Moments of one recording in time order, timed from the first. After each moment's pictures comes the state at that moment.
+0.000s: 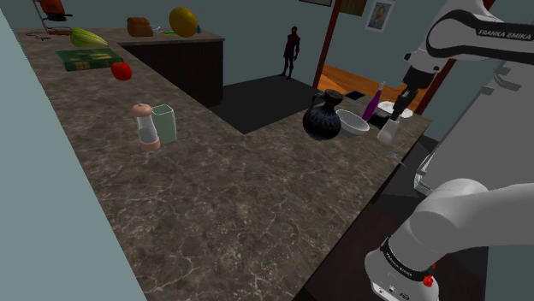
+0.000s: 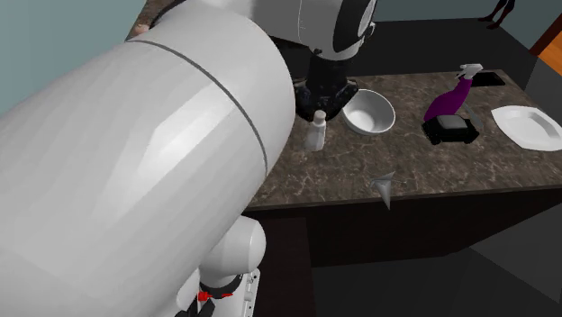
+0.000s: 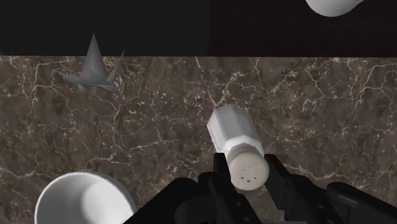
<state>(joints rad) -0.16 -0.72 -0.47 -2.33 -0.28 1.68 -0.51</state>
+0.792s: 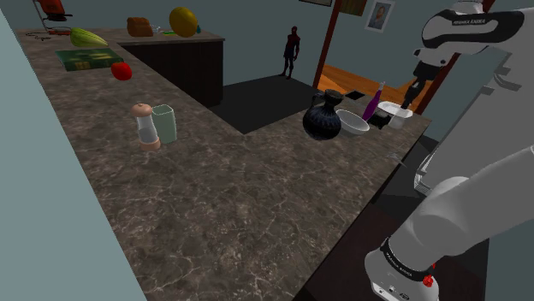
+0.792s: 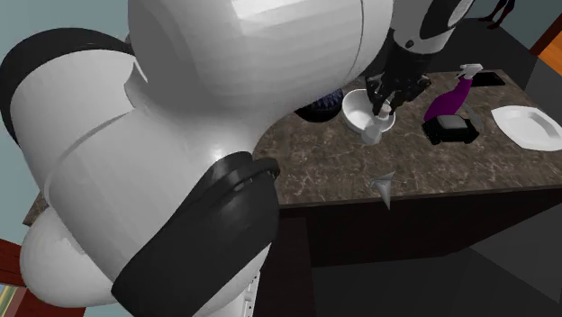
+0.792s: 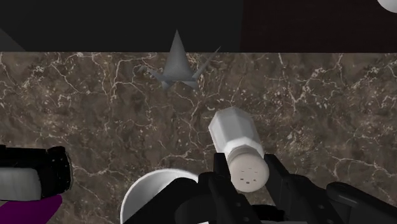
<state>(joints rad) -0.07 -0.32 -0.81 -1.97 -0.21 1.75 -0.83</state>
